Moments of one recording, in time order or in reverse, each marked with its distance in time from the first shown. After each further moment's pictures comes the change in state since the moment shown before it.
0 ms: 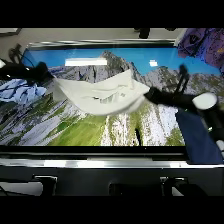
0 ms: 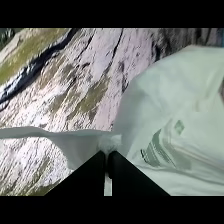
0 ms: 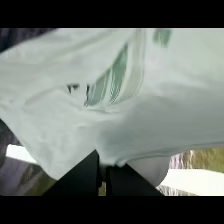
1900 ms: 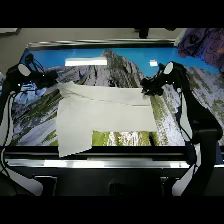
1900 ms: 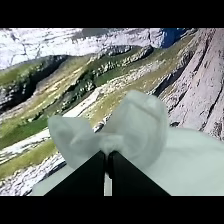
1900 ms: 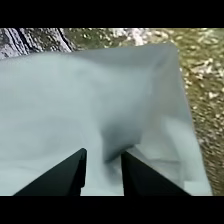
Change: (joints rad) left arm -0.071 -0.278 0.004 0.266 0.251 -0.118; right arm 0.001 -0.933 0.824 -0.415 0.400 0.398
